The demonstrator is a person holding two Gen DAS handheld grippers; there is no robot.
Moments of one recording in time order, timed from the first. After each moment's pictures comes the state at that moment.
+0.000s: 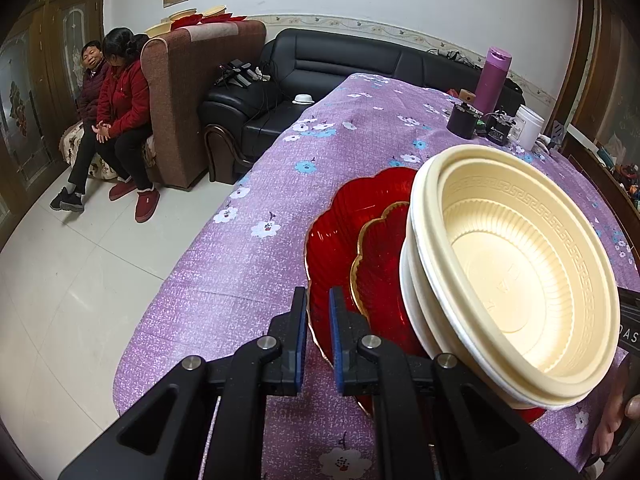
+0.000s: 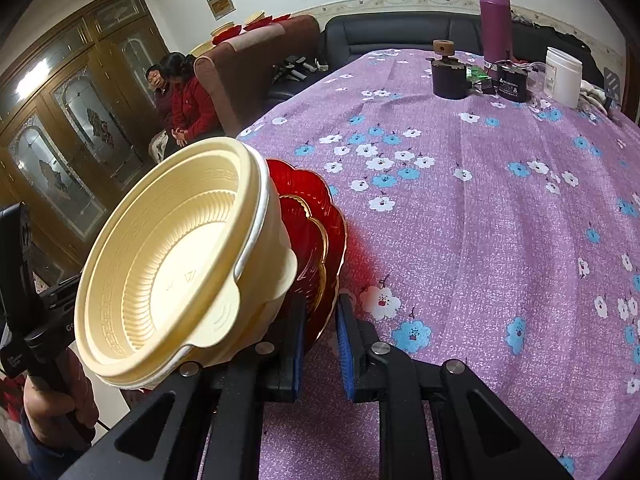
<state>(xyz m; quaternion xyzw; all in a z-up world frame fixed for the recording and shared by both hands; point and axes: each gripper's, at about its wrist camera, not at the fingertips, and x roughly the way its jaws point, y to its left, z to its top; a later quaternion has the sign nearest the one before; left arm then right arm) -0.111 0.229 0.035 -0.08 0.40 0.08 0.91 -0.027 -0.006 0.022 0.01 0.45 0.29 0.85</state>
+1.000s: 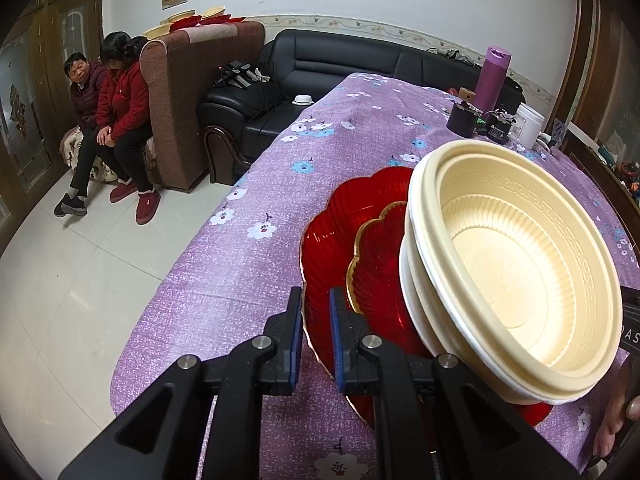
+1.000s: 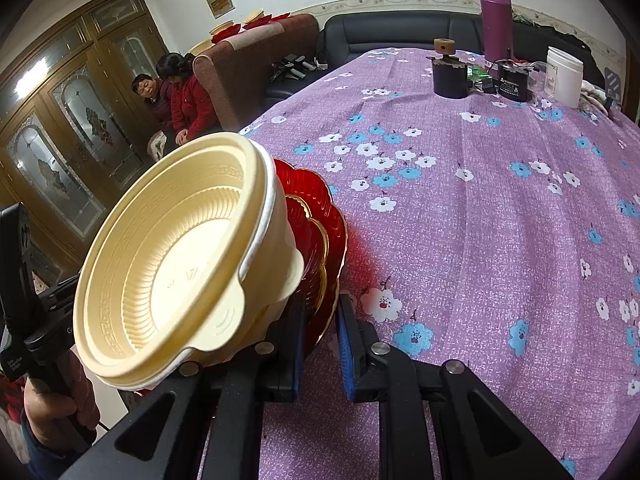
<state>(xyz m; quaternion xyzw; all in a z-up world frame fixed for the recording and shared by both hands) -0.109 0.227 0.033 -0.07 0.40 0.08 0.91 -0.026 -0.003 0.021 0.01 0.45 0.29 0.85</state>
